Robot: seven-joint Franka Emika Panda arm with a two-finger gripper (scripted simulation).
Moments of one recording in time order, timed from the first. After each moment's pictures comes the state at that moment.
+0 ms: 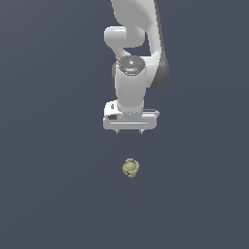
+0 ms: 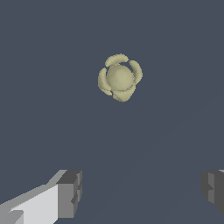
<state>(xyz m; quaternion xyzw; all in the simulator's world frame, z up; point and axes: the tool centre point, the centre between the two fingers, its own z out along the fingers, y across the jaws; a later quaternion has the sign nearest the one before) -0.005 0.021 0.172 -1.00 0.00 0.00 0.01</state>
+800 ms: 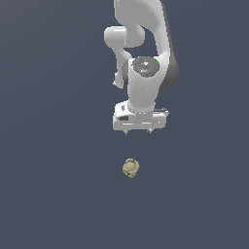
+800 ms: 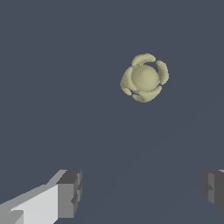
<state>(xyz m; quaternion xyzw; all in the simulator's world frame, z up) -0.005 0.057 0.170 -1.00 -0.03 0.00 0.01</state>
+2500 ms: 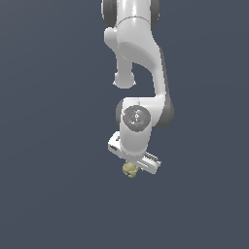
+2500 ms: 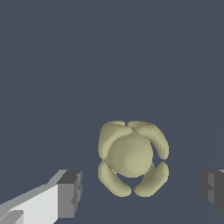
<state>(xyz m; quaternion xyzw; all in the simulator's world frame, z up) 0.097 0.030 0.092 -0.97 0.25 0.00 0.00</state>
